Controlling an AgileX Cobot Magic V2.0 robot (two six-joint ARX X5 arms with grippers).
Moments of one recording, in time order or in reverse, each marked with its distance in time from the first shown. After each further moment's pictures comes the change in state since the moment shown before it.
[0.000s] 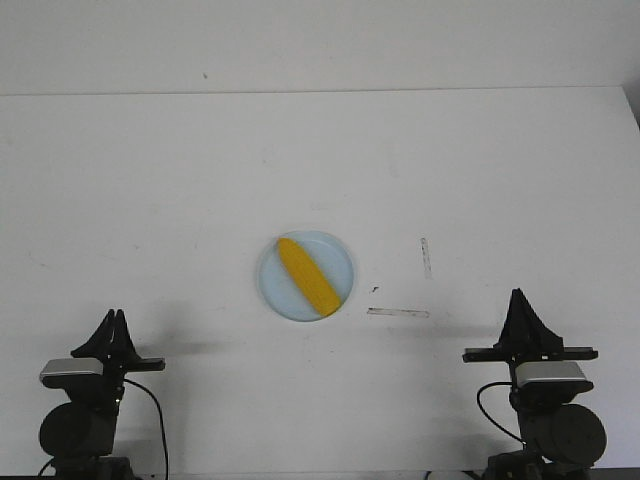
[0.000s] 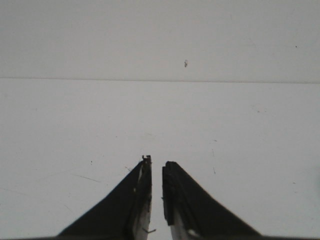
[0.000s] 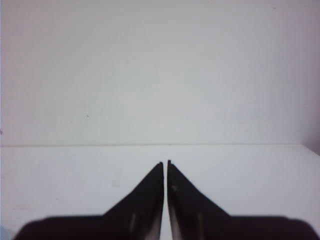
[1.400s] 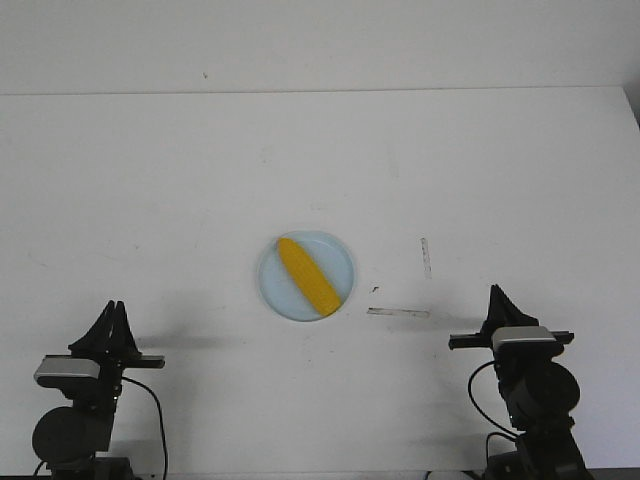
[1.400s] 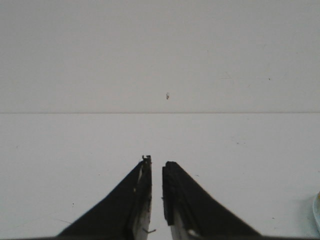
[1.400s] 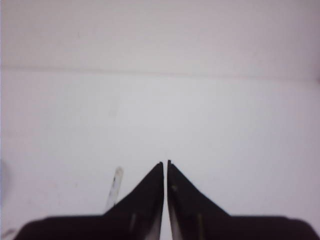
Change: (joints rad) left arm -0.005 0.048 0.024 0.135 0.054 0.000; right arm 0.000 0.250 0.000 0.002 0.000 0.000
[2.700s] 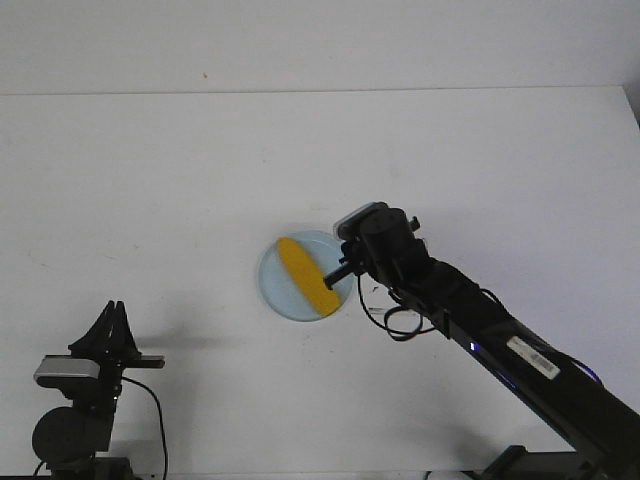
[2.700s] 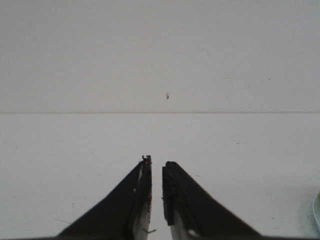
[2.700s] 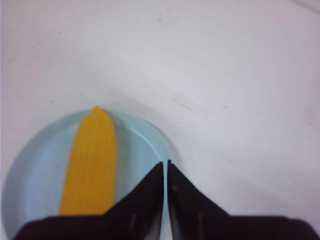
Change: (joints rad) left arm 0.000 0.000 0.000 0.000 0.000 0.000; right arm 0.453 1.088 0.921 -0.405 -0.026 -0.008
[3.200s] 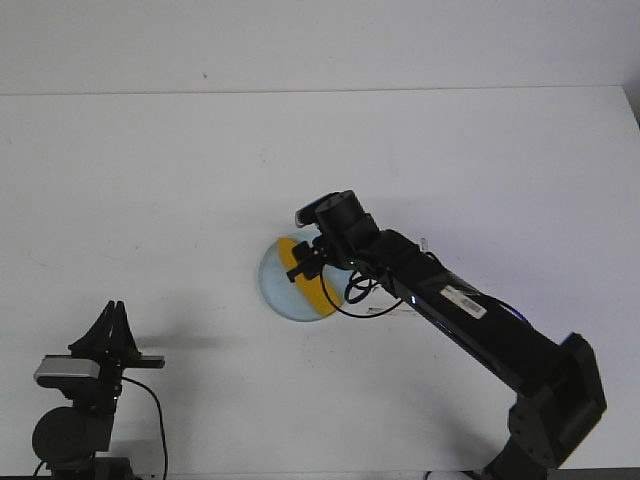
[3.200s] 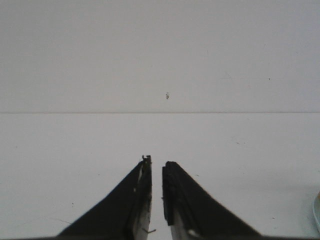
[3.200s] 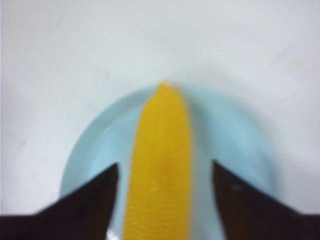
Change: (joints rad) left arm 0.000 0.000 0.000 0.000 0.000 0.000; right arm 0.048 0.307 0.267 -0.121 -0.164 0.107
